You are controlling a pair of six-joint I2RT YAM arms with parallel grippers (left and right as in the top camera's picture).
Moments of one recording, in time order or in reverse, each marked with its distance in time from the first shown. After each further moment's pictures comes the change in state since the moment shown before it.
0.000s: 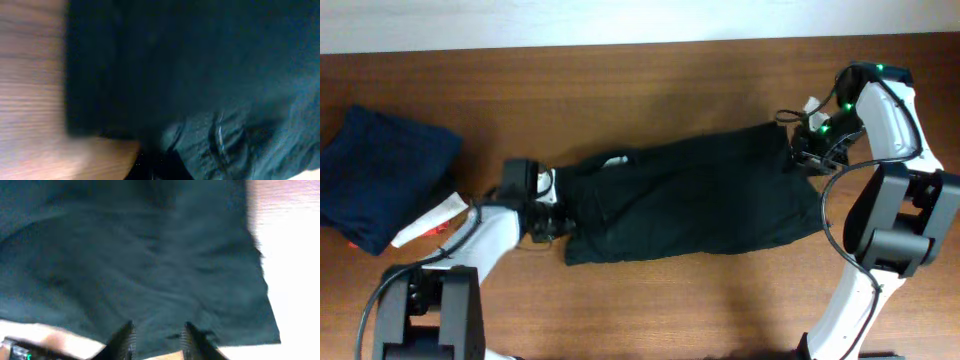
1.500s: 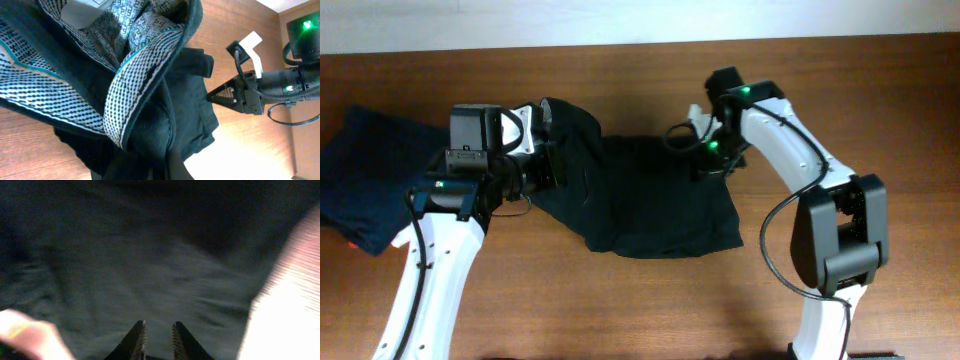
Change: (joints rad) left arm 0.004 -0.298 0.402 -0.354 0.058 0.043; right arm 0.453 -0.101 -0.173 0.288 0.042 0.123
